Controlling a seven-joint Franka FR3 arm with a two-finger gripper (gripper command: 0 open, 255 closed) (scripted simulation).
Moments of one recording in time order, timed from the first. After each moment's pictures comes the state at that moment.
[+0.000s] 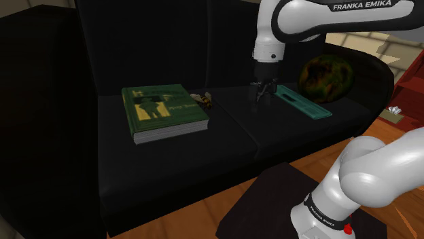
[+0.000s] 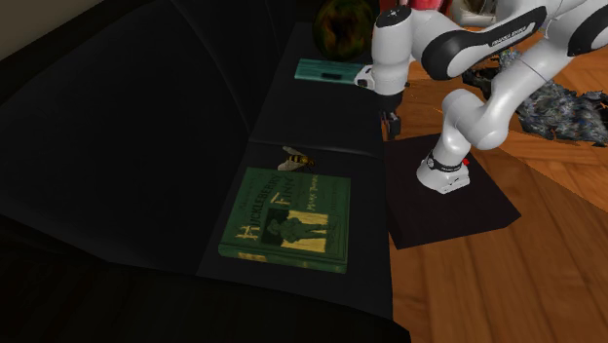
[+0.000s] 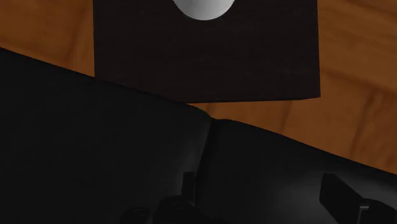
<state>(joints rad) 0.01 -0.54 0.04 -2.34 0.03 1.59 0.08</state>
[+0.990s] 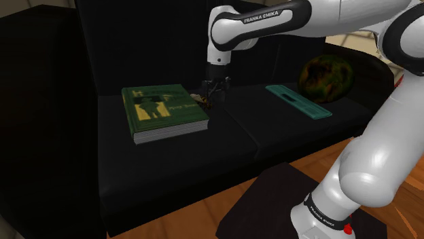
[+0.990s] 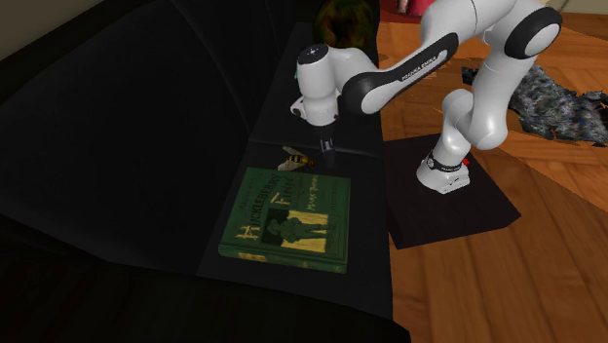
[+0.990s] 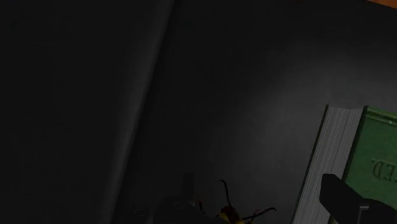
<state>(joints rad) 0.01 0.03 0.05 -1.94 0.04 1.80 0.12</state>
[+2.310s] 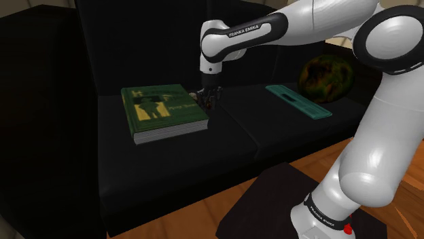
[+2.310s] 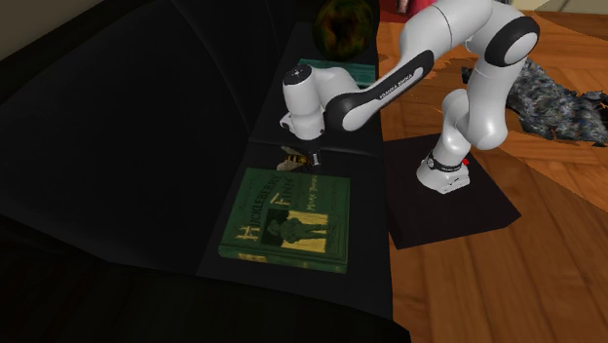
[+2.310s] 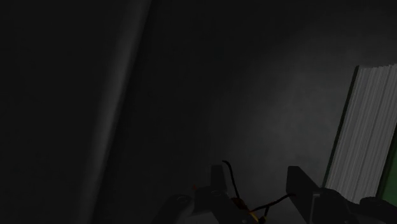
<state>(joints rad) 0.01 0.16 0.05 -1.89 0.03 1.87 0.13</state>
